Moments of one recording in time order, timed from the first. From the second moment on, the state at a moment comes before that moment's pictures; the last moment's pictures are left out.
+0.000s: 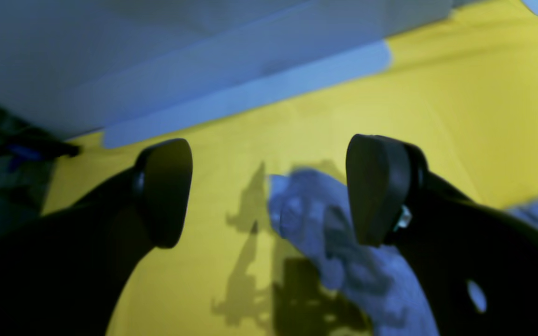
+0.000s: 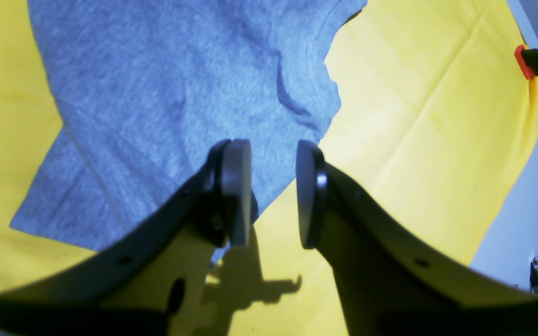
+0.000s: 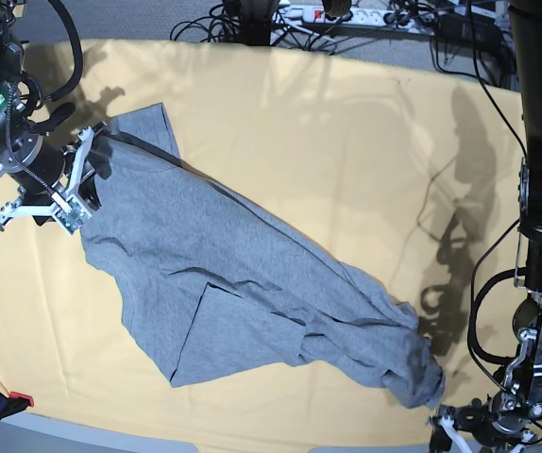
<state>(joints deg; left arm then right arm) -62.3 -27.2 27.2 47.4 -23.8 -12.0 28.8 -12.1 33.2 8.4 125.2 19.9 28.0 -59.4</state>
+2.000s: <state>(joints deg) -39.5 -26.6 27.1 47.6 -34.4 -21.1 33.7 -12.1 33.2 8.4 125.2 19.9 28.0 -59.2</state>
